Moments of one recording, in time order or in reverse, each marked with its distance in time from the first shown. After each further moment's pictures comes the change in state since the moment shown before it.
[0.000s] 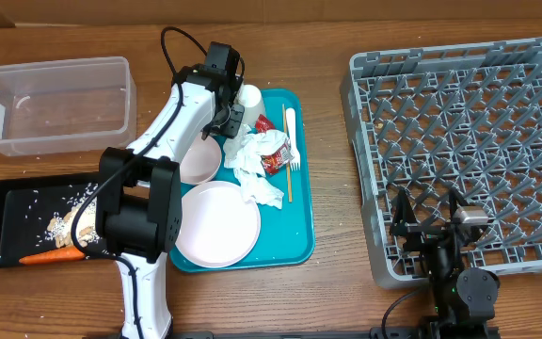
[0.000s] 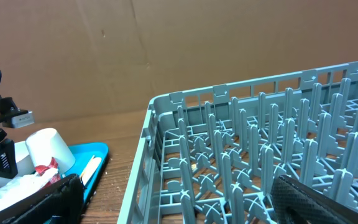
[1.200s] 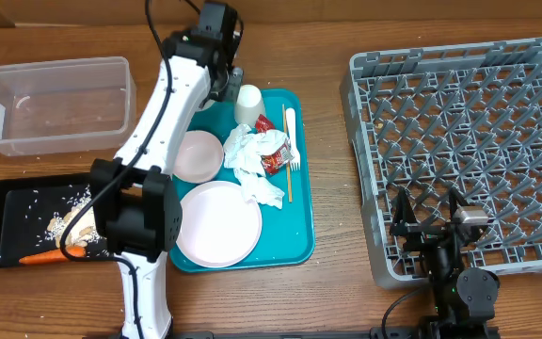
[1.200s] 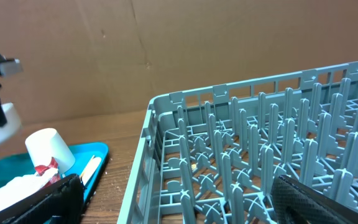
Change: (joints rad) left arm 0.000 0.005 0.342 -0.211 -0.019 -0.047; right arm 0.000 0.000 0.000 0.000 0.000 0.000
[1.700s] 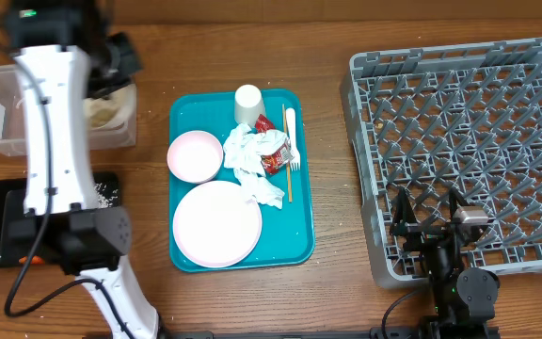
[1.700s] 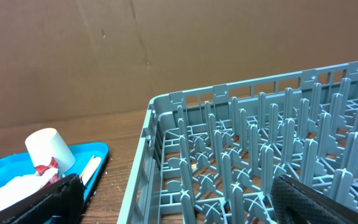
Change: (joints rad) left arm 0.373 -0.116 0.357 -0.520 0.201 -0.362; right arm 0.000 0.000 0.000 0.000 0.000 0.001
